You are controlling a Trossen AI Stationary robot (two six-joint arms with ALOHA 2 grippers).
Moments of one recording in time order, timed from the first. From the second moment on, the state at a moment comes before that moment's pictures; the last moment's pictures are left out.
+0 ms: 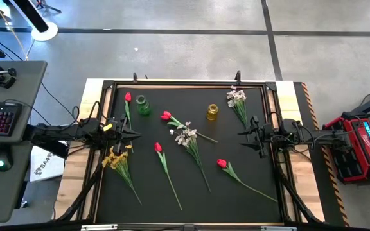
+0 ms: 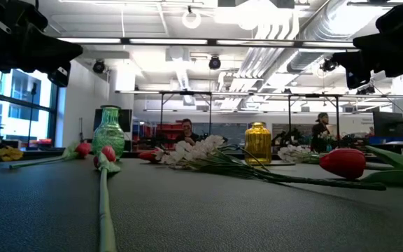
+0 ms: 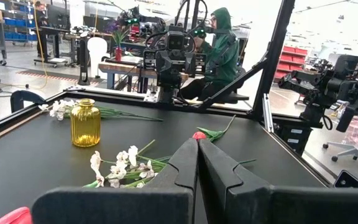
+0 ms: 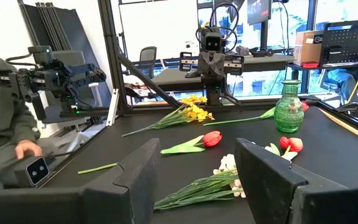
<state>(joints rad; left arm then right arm) -0.05 0.00 0.01 0.02 -0.02 -0.13 -0.02 0.01 0.01 0.04 -0.16 0.08</state>
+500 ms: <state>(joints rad) -0.05 0.00 0.01 0.02 -0.02 -0.13 -0.02 0.01 0.01 0.04 -0.16 0.09</state>
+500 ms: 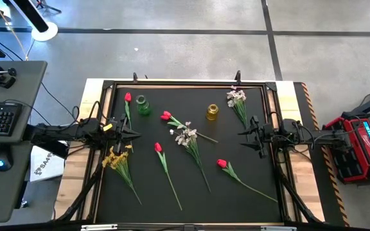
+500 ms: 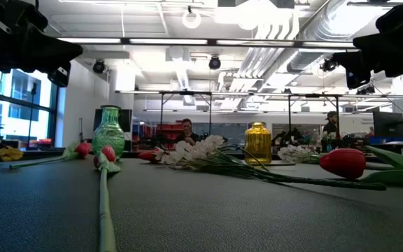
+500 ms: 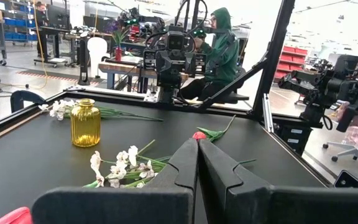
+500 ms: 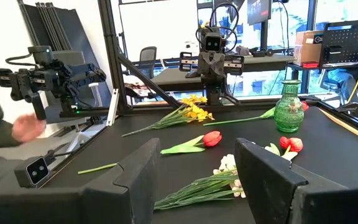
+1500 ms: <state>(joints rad) -0.05 0.00 0.01 0.02 -0.03 -0.13 -0.02 0.21 0.03 0.27 -0.09 0.70</state>
